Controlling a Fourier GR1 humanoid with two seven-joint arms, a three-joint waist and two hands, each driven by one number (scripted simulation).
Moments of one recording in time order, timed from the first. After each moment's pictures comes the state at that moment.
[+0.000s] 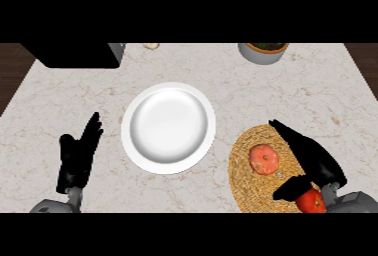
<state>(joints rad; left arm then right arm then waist) -0.05 0.31 -0.24 -1.45 0.15 0.35 0.19 -0.12 -0.50 0.38 -1.62 0.42 0.13 0.44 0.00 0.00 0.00</state>
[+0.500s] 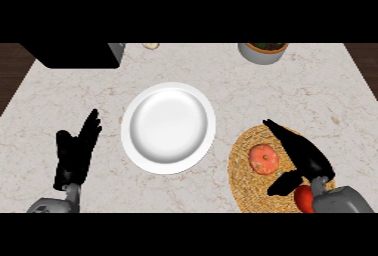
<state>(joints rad) -0.05 0.26 -0.16 -1.47 0.09 0.28 0.22 -0.14 -0.38 0.31 -1.52 0.53 0.22 0.38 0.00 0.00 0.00</state>
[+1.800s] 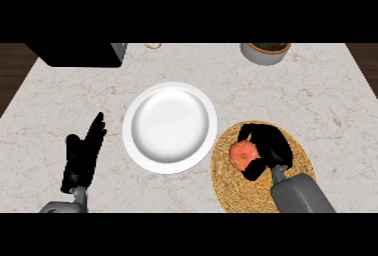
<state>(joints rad) -0.03 0.16 -0.09 -1.47 -0.04 0.21 0.22 -0.24 -0.14 0.30 -1.32 0.88 0.06 0.33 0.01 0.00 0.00</state>
